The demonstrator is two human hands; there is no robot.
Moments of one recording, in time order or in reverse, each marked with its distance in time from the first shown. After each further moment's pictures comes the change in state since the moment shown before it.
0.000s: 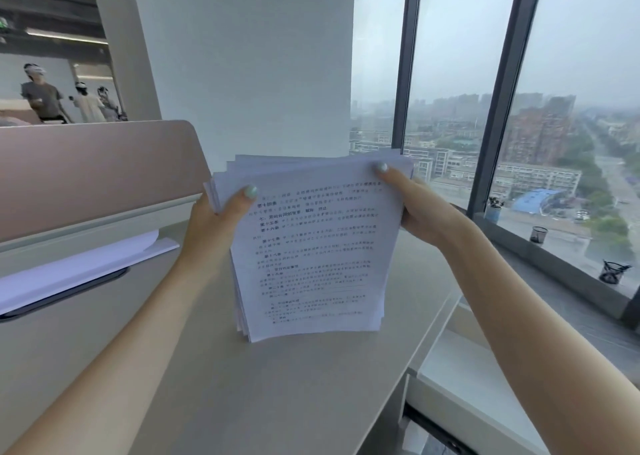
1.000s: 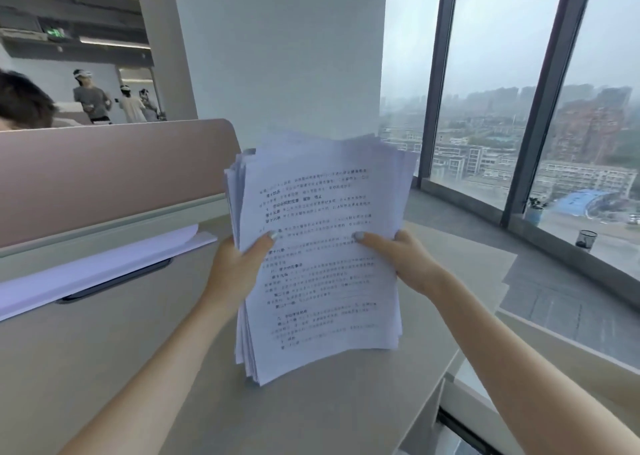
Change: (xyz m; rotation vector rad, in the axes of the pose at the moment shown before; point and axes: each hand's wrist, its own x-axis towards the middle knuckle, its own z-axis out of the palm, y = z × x) left_hand -0.039 -0.019 -0.025 0.227 0.125 -0.155; right_hand 0.002 0.077 0.043 -0.064 0.077 0.169
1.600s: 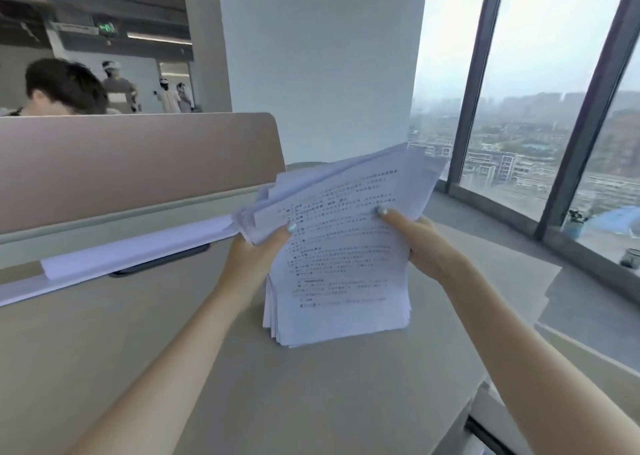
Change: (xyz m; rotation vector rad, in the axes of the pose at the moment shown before) left_hand -0.003 -0.007 -0.041 -0.098 0.001 -0.003; right_hand 0.017 -0.014 0.037 0.109 -0.072 0.008
